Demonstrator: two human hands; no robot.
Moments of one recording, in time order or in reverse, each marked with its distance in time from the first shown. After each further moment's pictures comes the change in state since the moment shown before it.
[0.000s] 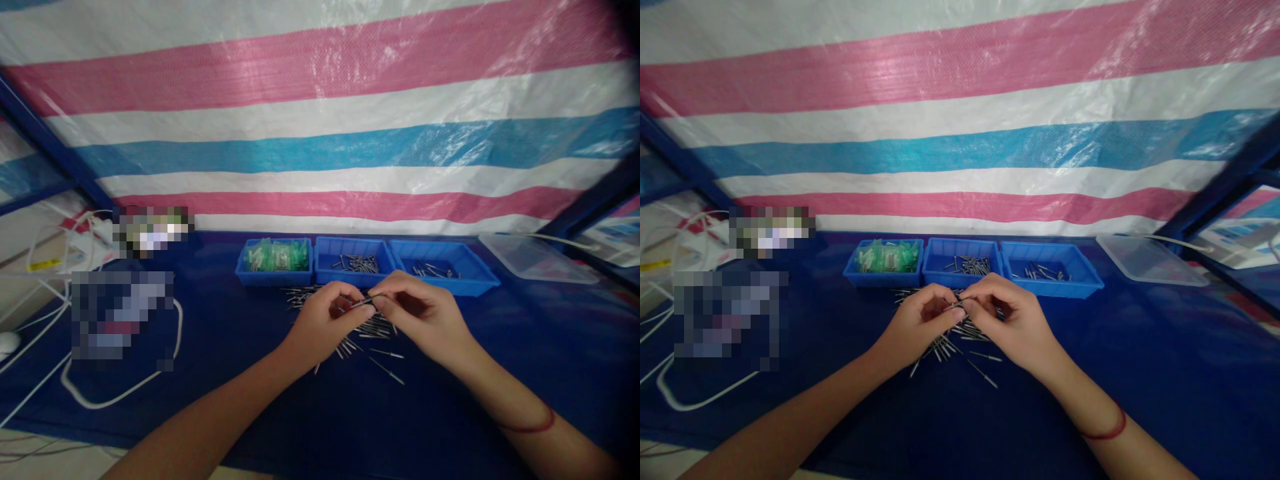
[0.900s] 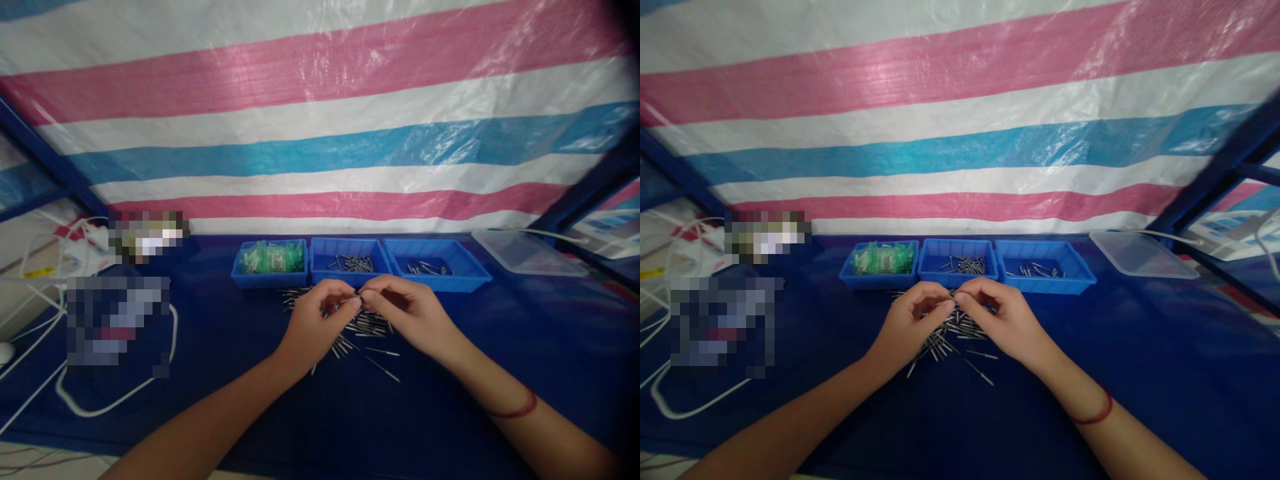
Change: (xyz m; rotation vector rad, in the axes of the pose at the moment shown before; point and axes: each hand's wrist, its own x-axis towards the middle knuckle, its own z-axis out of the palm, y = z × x) left_hand 0.000 -0.001 -0.001 0.112 0.127 0.102; right_hand 0.002 0.011 0.003 0.088 -0.056 0.147
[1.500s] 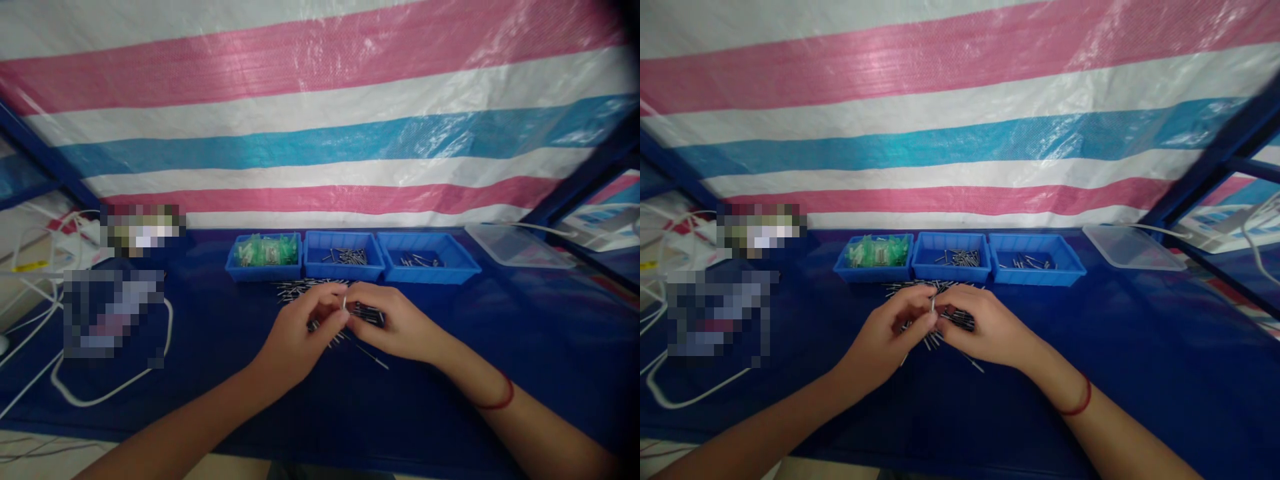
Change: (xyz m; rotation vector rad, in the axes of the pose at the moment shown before) left_hand -0.028 0.022 -0.013 0.209 -0.119 0.092; right_hand -0.003 -0.016 -0.001 -0.249 -0.305 -0.307
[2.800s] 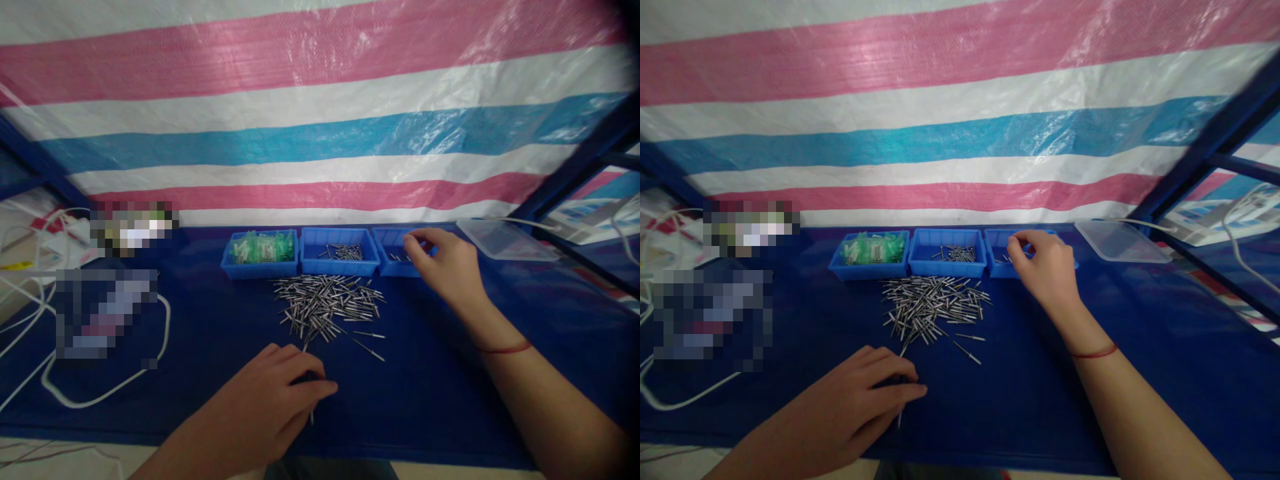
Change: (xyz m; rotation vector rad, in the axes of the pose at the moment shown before) left_hand -0.057 0.018 -0.035 0.623 -0.501 0.243; right_hand -0.015 0.064 -0.061 -0.758 0.625 0.391
